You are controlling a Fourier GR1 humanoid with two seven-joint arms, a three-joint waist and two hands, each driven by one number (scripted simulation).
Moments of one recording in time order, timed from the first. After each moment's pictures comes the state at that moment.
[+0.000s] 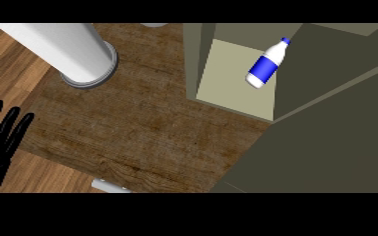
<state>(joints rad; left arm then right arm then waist) 0.28 0.78 -0.12 -1.83 1.01 -0.27 -0.47 0.26 -0.37 0.58 -2.40 -0.20 0.63 0.14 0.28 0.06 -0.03</state>
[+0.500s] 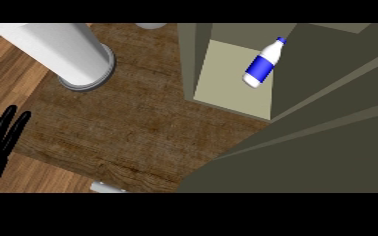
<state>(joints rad) 0.27 0.79 -0.11 -1.81 1.01 -0.28 -0.47 0.05 -0.29 0.55 -2.27 -0.26 0.58 0.31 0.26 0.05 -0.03</state>
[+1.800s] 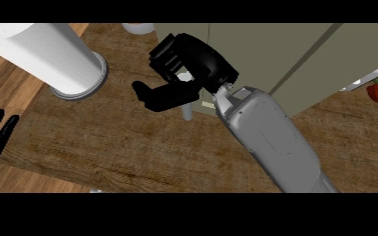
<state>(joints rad) 0.30 0.78 -0.06 -1.73 1.04 -0.33 -0.48 -0.87 0.00 0.32 -1.38 -0.17 0.08 0.53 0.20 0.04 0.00</state>
